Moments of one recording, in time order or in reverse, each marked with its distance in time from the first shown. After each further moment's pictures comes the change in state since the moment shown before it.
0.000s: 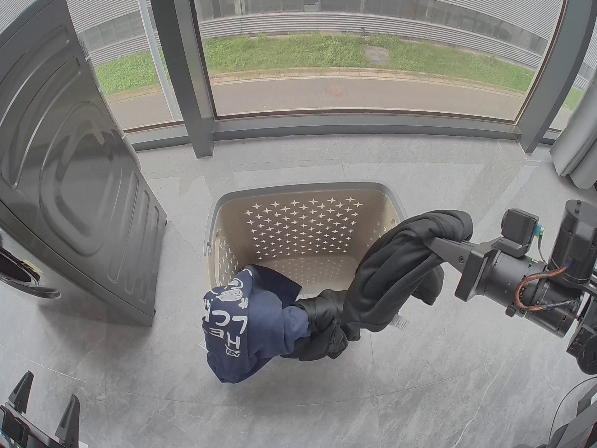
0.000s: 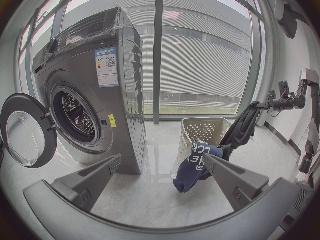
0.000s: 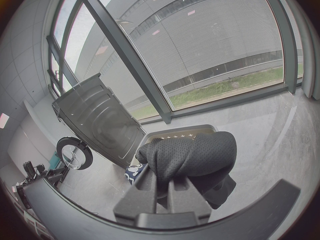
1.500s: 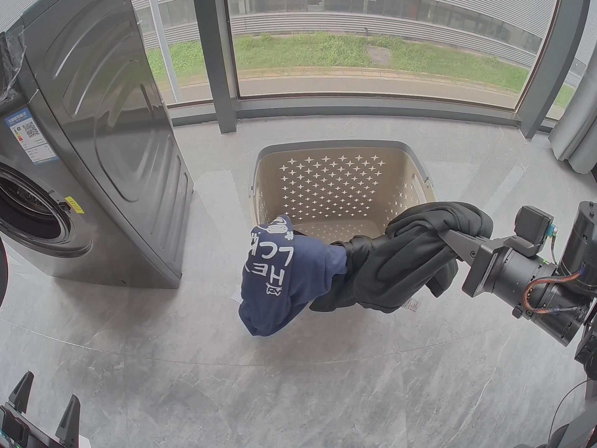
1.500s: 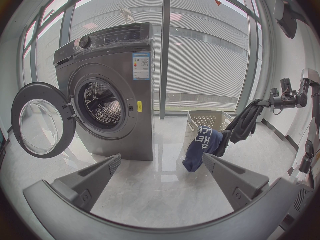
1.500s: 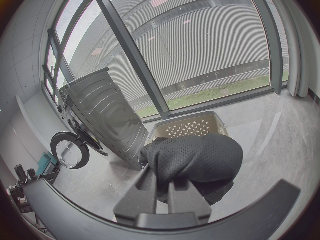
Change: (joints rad) left arm 0.000 0.000 0.000 0.000 -0.001 0.000; right arm 0.055 -0.053 0.010 0.012 -0.181 -0.014
